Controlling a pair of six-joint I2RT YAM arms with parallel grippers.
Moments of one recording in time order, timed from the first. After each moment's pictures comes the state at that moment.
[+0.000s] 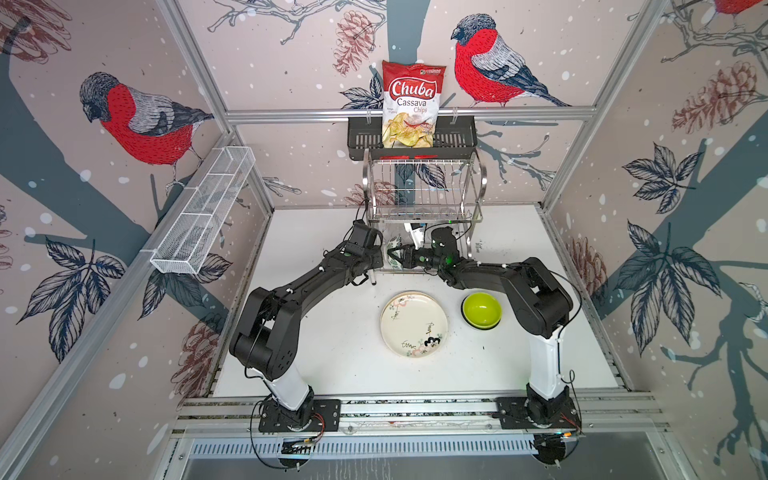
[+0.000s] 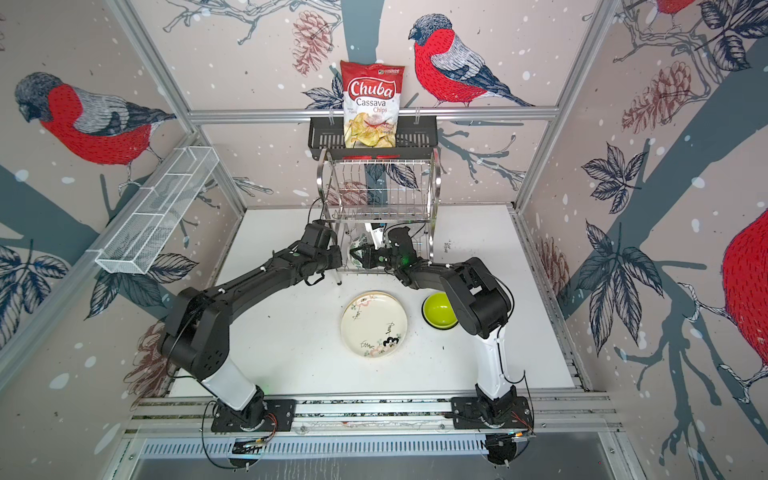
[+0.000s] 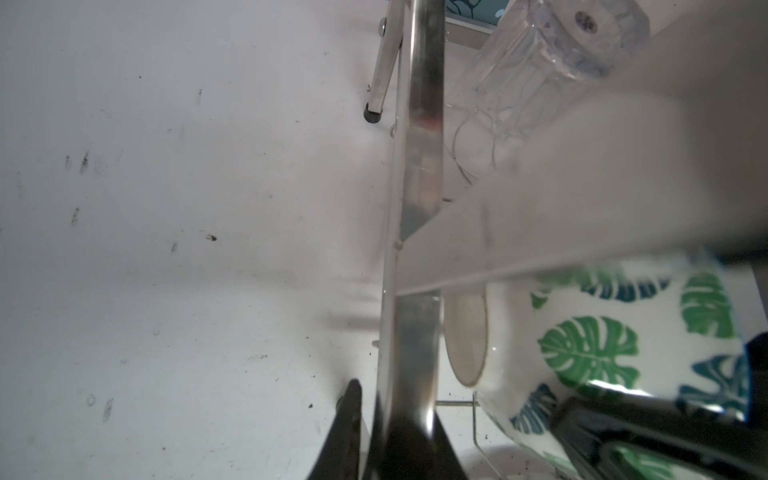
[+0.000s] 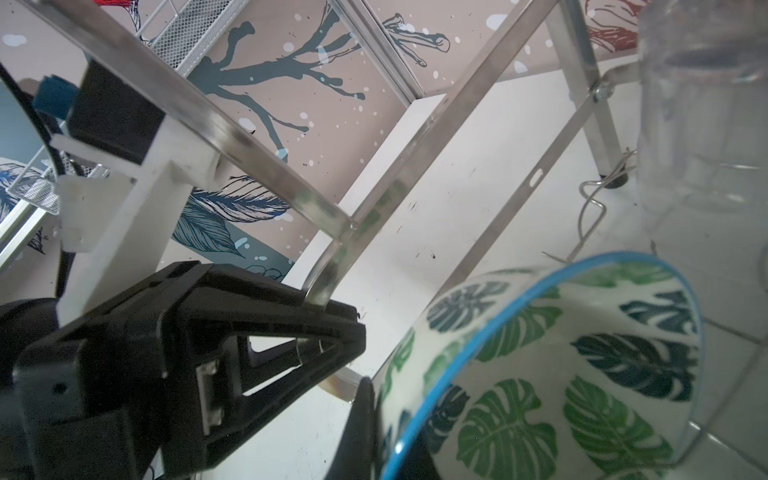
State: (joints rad) left arm -0.45 1.67 1.16 -0.32 -0.12 -0.52; right arm 0.61 2.05 1.19 0.60 -0.62 0.54
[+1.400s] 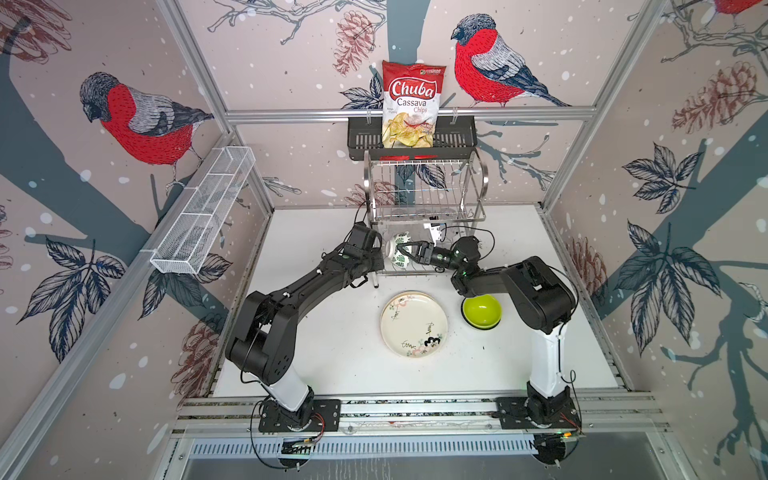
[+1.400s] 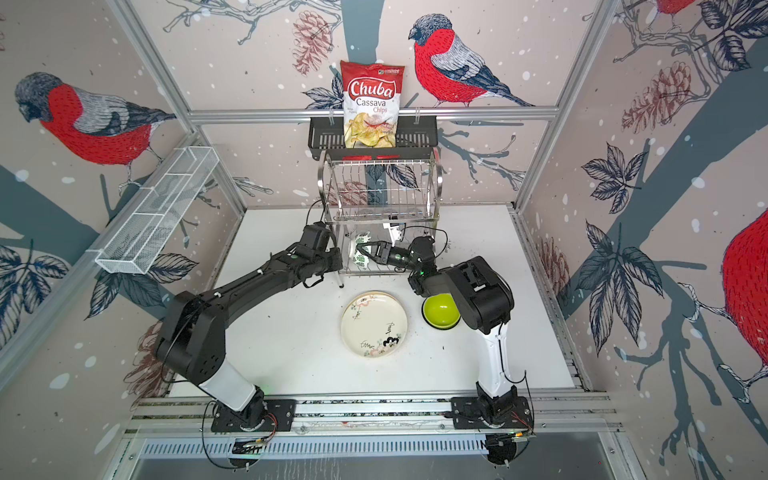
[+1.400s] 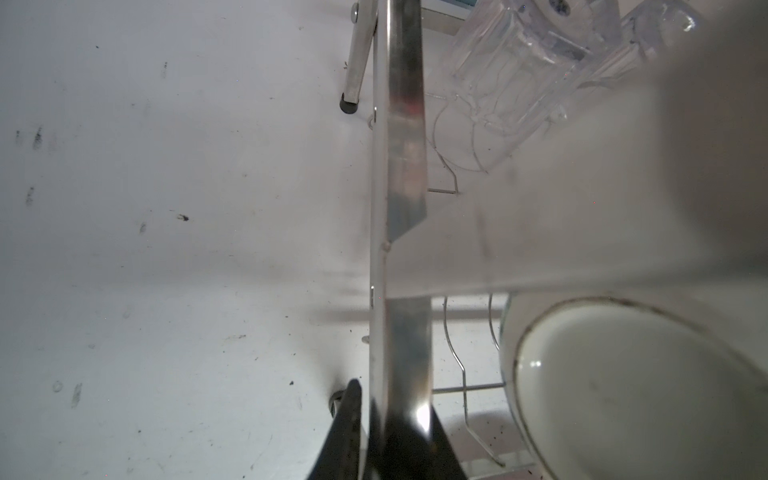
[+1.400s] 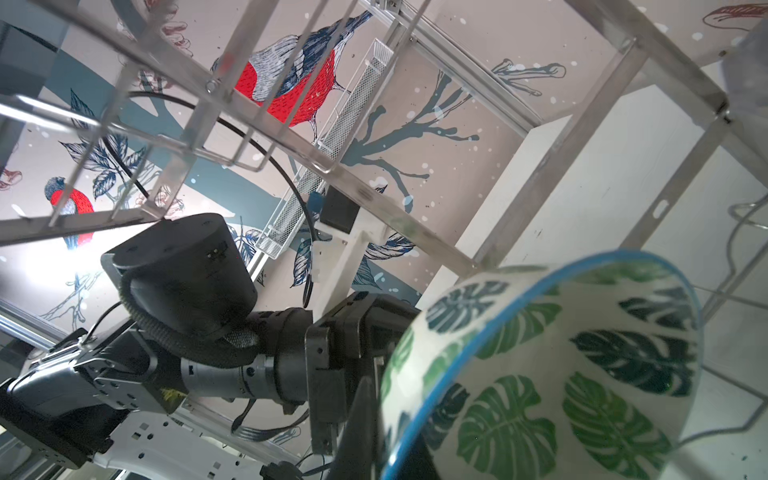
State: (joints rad) left arm -0.46 1.63 1.14 -0.33 -0.06 -0.53; right arm 0.56 2.05 1.03 1.19 -0.85 1.06
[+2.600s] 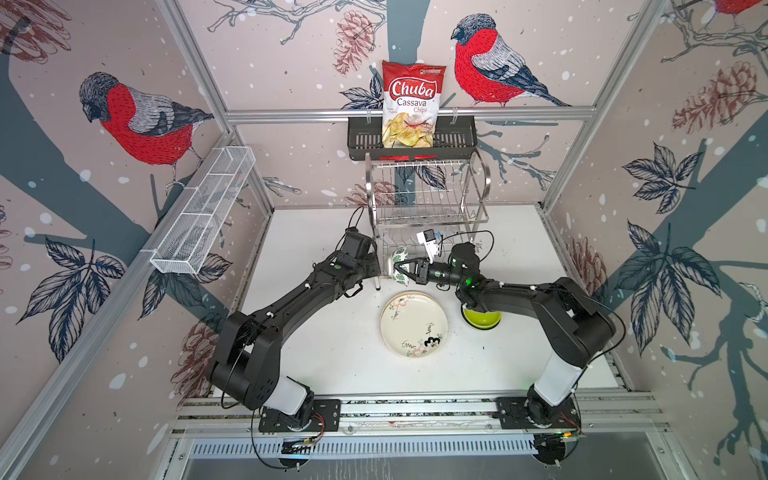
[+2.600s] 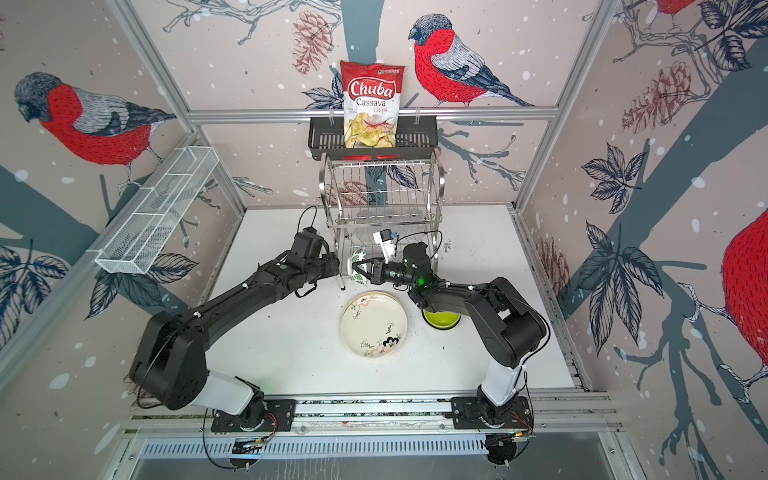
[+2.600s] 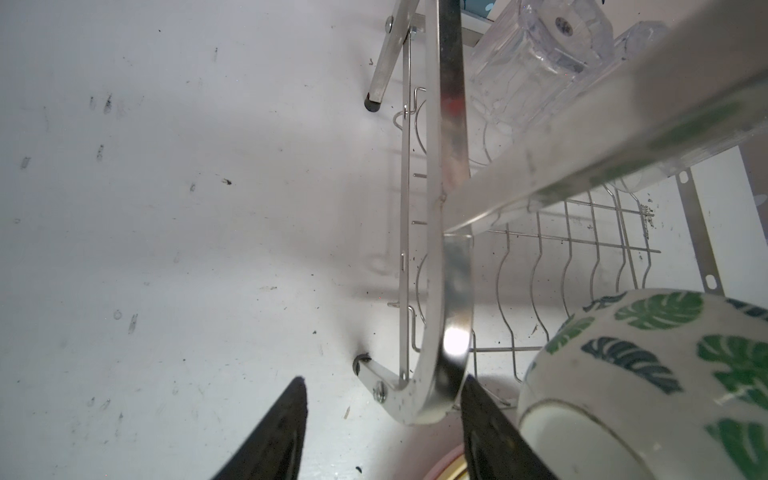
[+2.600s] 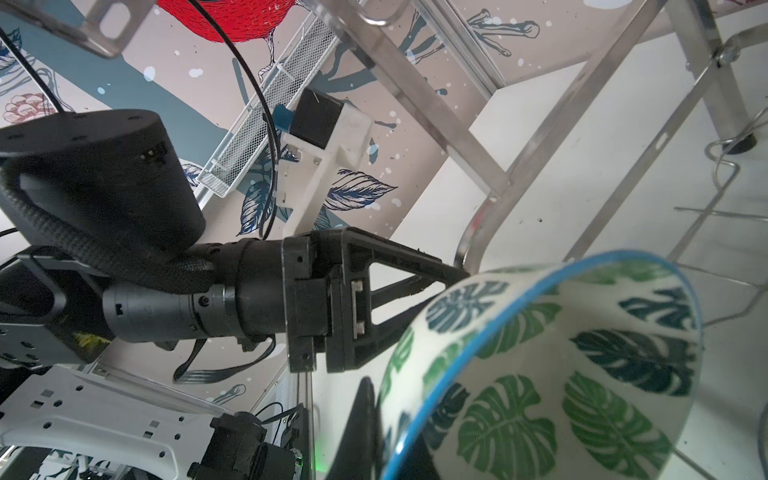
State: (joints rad) left arm -0.47 1.49 1.03 -0.36 -0.11 -0.58; right arm 0.66 1.75 0.86 0.78 -0.71 0.71
